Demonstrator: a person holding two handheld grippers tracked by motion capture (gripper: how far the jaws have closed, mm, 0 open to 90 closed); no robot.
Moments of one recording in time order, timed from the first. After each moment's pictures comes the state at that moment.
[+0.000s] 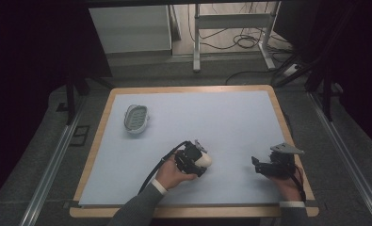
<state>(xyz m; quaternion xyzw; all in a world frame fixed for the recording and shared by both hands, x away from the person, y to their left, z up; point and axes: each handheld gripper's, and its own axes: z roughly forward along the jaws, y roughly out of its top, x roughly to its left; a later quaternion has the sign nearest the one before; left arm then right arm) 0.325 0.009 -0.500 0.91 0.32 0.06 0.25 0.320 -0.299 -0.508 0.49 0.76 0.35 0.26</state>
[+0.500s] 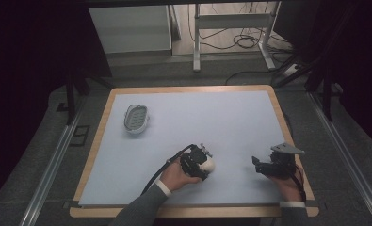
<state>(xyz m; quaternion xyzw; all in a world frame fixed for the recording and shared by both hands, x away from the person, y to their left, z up) 0.324 -0.001 -0.508 0.92 0.31 0.06 0.23 0.319 -0.299 -0.507 0.49 0.75 0.35 0.26</state>
